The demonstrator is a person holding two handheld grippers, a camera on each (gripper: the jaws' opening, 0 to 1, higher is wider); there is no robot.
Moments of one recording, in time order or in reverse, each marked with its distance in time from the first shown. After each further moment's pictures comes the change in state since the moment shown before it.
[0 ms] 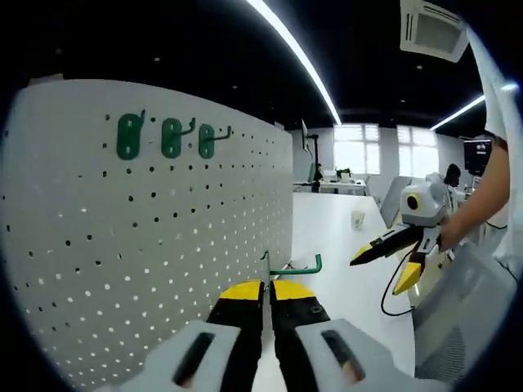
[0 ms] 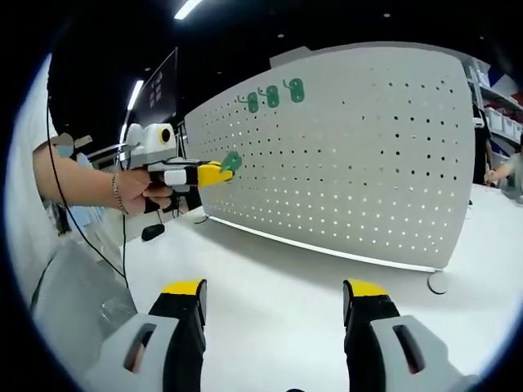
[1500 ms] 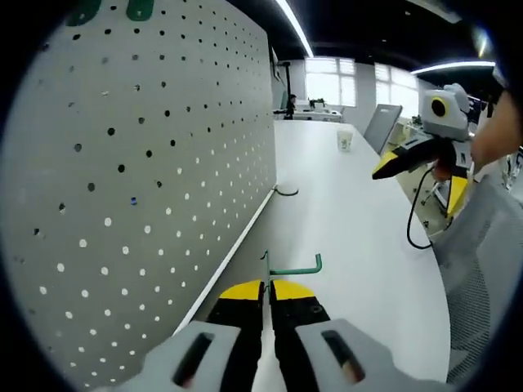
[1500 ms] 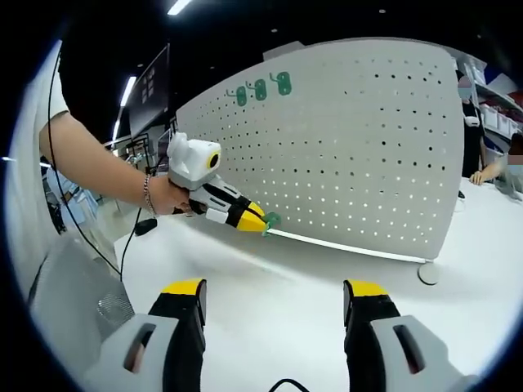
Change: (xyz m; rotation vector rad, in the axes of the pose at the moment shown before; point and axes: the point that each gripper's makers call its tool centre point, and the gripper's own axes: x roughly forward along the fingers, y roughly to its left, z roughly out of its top) left arm 0.079 0.004 -0.106 0.114 0.392 -0.140; right arm -0.007 -0.015 -0.012 0.008 0.036 -0.038
